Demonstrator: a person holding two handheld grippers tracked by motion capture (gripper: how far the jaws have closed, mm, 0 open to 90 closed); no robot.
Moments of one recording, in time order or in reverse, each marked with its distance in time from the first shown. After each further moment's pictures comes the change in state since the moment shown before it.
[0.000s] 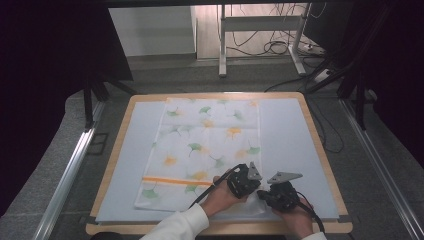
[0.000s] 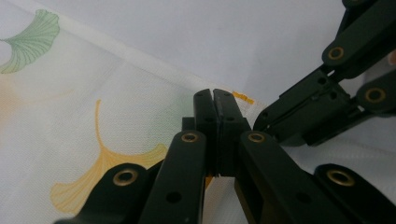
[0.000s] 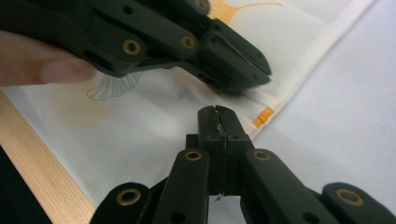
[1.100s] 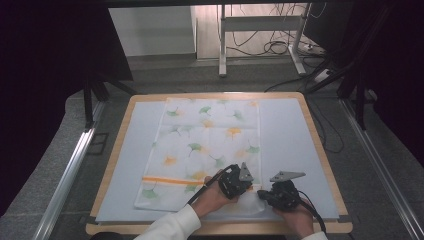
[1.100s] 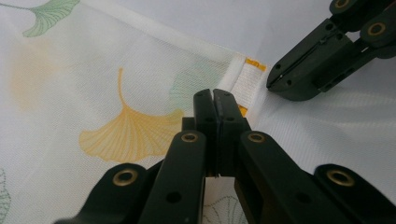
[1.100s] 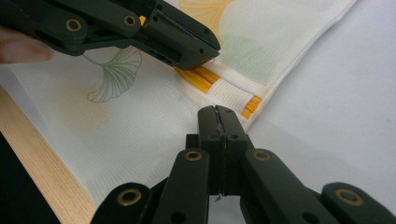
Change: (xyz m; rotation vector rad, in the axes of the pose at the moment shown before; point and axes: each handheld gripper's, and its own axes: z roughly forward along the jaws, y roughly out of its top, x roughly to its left) left arm 0.006 -0.015 -0.017 0.032 0.033 0.027; right arm -0.006 -0.001 0.000 -0.009 0.034 0.039
